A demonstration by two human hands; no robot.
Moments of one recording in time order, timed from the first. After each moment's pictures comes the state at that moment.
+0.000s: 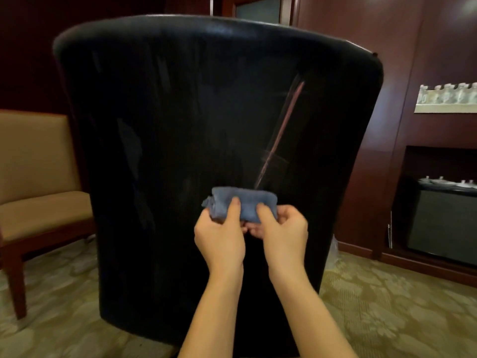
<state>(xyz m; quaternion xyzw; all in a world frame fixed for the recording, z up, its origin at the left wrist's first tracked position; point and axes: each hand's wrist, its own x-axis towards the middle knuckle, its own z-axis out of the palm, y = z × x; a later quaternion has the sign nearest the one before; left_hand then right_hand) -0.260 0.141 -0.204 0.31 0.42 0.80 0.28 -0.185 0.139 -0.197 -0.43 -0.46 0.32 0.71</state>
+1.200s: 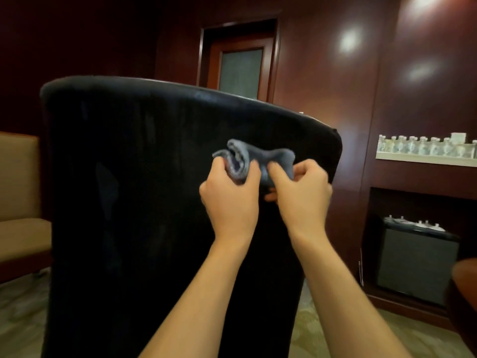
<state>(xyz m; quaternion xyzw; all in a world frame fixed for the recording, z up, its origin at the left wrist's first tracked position) -0.220 0.133 -0.066 0.46 0.35 0.81 0.02 -0.129 0.141 -0.054 -0.45 -0.52 0.02 0.72</state>
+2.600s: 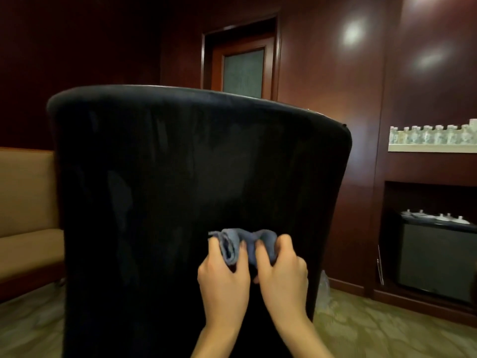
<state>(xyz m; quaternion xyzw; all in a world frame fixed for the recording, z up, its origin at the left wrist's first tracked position) -0.232 0.150 -0.191 0.50 0.47 0.73 0.07 -0.140 0.153 -0.183 -0.54 -0.60 0.02 0.59</state>
